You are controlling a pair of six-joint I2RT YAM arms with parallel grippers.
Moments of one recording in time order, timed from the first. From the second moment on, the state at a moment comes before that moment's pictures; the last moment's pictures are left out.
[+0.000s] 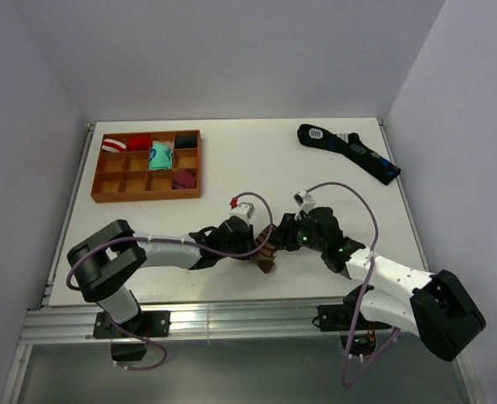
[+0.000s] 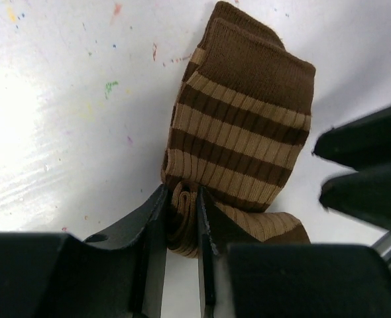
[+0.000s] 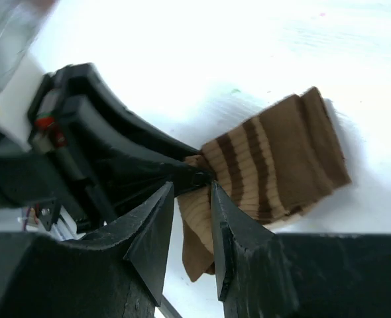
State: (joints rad) left arm -1.02 1.65 0.72 0.22 -0.15 -0.71; right arm 0.55 1.08 0.35 0.21 -0.31 0.63
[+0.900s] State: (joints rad) left arm -0.99 1.62 0.72 0.11 -0.03 -0.72; right arm 1.03 1.15 0.25 0.35 0.19 0.62
